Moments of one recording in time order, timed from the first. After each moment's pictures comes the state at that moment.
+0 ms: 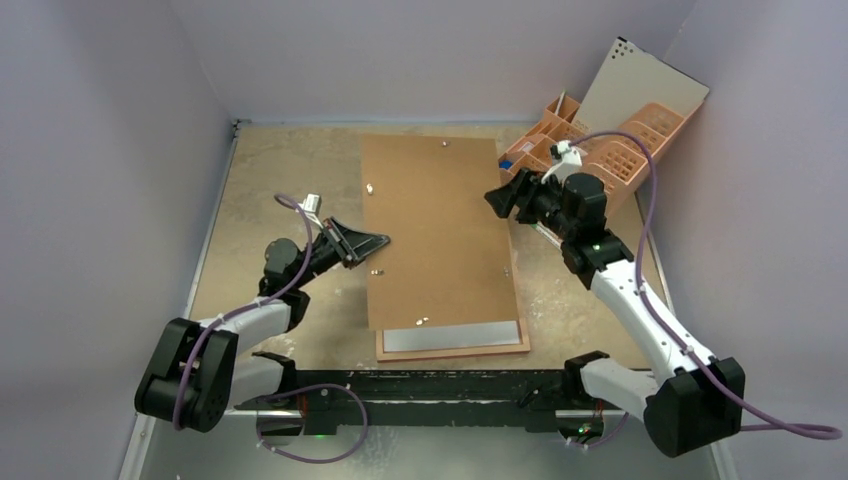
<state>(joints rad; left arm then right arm) -0.26 1.19 0.28 1.02 0.65 -1.32 0.29 1.09 0.88 -0.04 -0.26 0.51</state>
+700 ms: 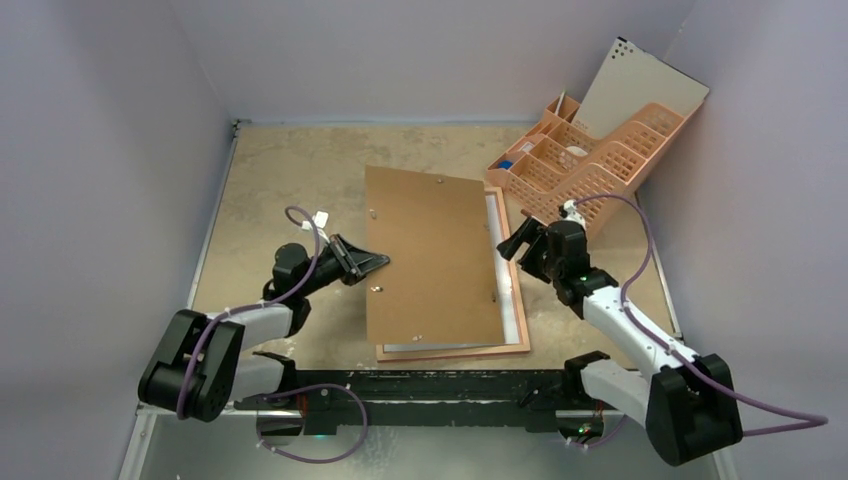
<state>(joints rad) -0.26 1.24 0.22 0.87 0.64 -1.22 0.29 1.03 0.52 -0.13 -0.01 0.78</state>
